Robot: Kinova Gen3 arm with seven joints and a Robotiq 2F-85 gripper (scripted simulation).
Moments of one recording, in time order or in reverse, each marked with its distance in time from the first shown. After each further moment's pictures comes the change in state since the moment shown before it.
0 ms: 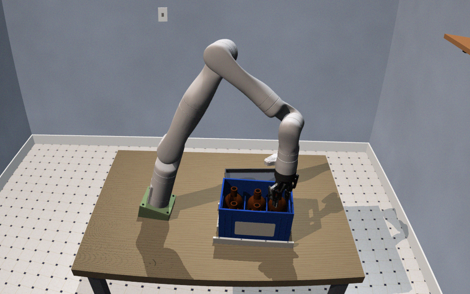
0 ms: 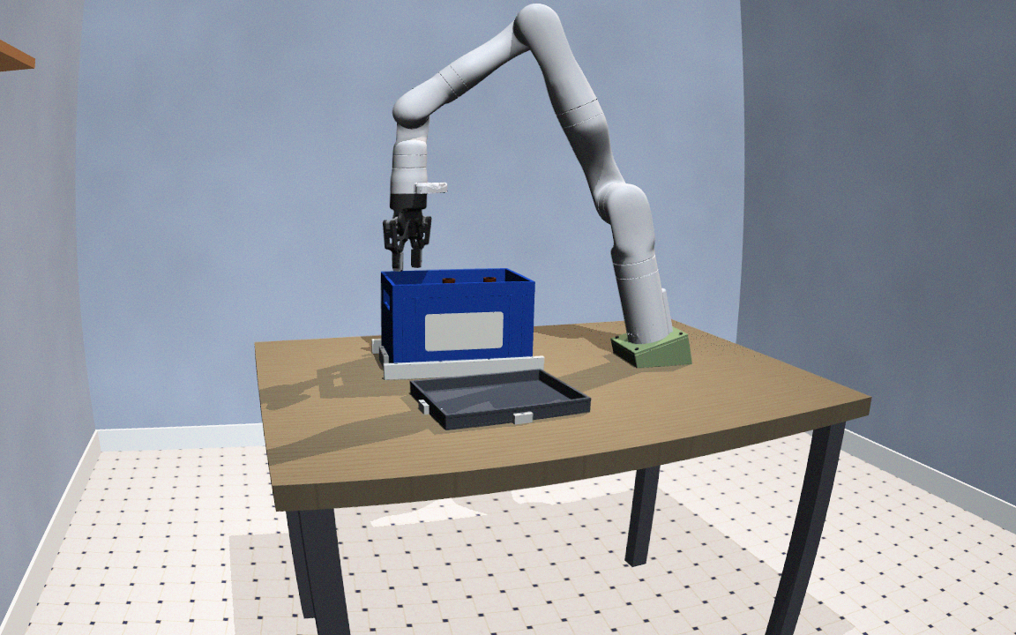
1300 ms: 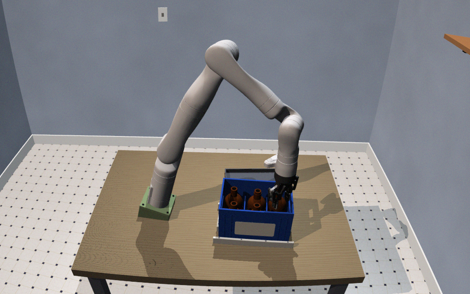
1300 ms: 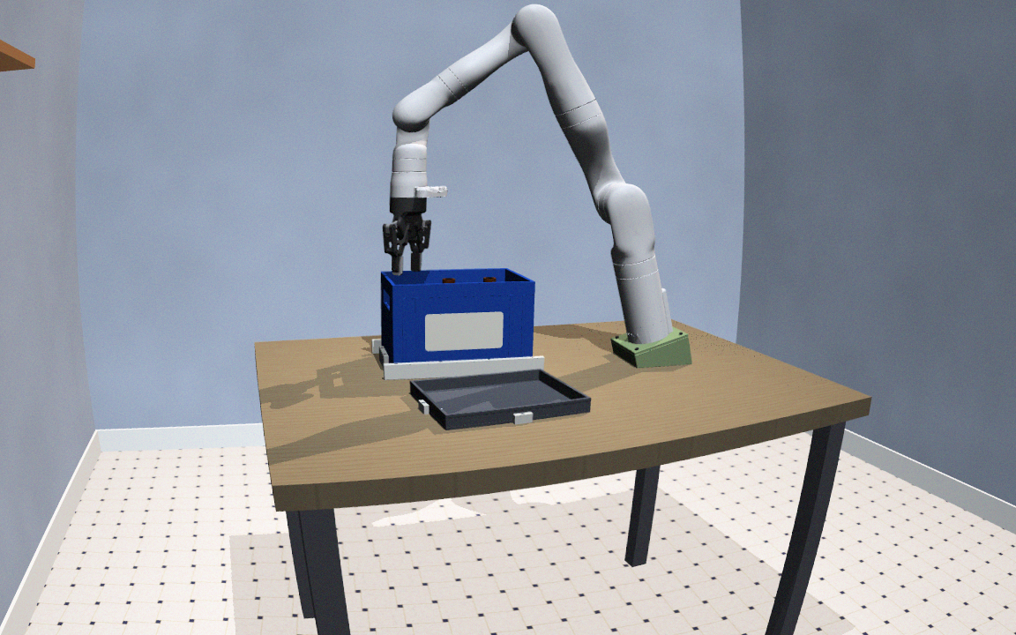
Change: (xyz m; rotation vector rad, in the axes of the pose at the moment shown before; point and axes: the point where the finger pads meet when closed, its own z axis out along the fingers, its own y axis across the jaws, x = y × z) arm 0.000 0.000 0.008 -0.002 -0.002 0.000
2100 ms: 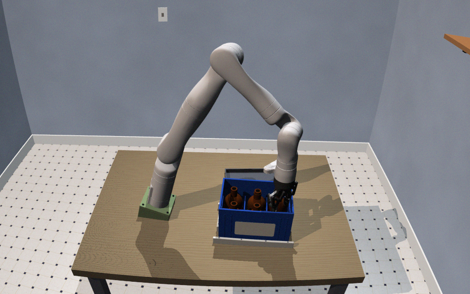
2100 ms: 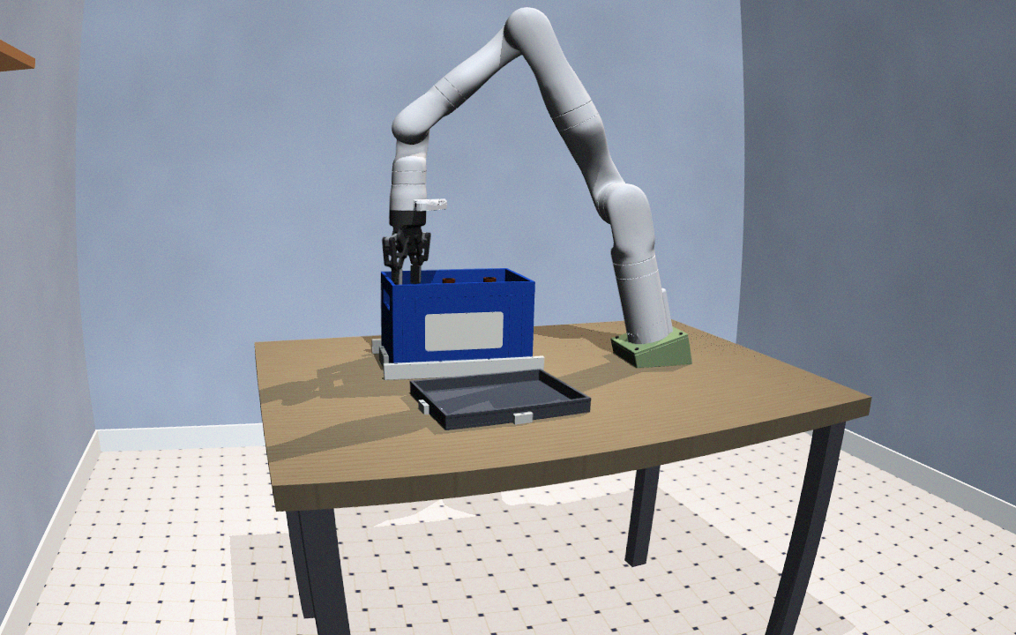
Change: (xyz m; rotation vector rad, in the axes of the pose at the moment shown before) arm 0.000 0.000 0.026 -0.002 -0.002 0.000
